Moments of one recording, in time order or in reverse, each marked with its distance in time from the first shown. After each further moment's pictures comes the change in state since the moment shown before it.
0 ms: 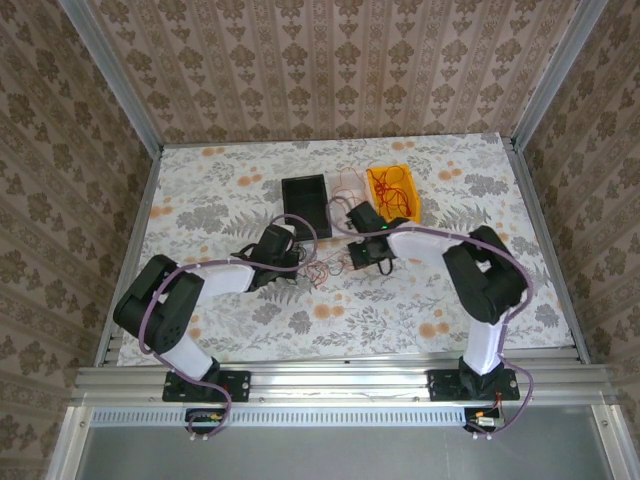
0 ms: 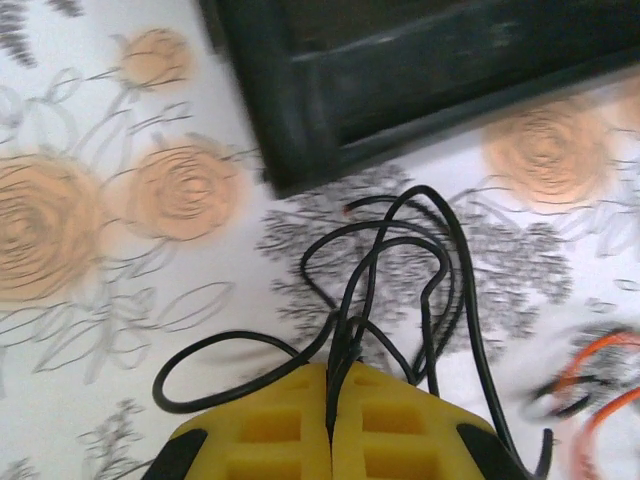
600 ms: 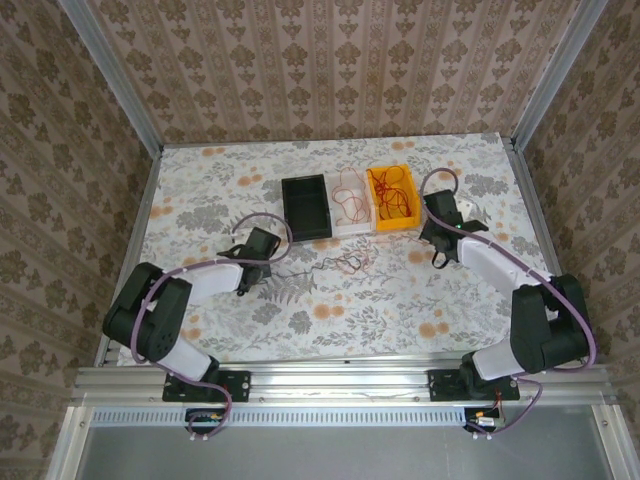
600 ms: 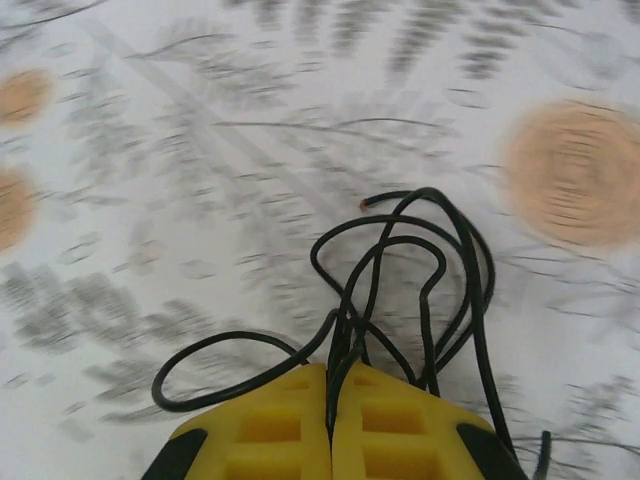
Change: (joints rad) left arm 0.091 -0.080 -0.019 -0.278 -0.384 -0.302; right arm -0.343 -0.396 -0.220 -0.024 0.332 0.400
